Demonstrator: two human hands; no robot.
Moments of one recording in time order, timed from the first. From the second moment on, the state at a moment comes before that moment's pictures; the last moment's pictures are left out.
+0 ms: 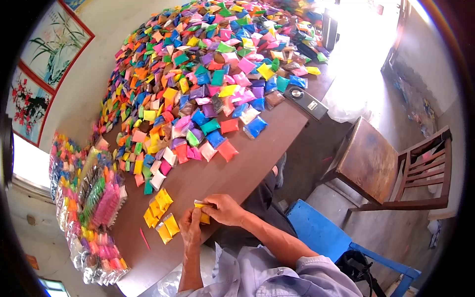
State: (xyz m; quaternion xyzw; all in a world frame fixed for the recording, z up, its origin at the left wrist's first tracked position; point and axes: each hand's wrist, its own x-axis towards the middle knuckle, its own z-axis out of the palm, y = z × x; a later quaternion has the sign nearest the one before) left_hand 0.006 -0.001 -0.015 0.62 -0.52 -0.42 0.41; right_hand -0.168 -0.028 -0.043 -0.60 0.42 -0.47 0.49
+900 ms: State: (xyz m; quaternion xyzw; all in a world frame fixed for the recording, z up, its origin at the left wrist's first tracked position) left_hand -0.009 -0.029 -0.027 0.63 -0.47 -0.38 0.48; right_hand -0.156 -0.032 -0.038 -0.59 0.48 -0.48 0.44
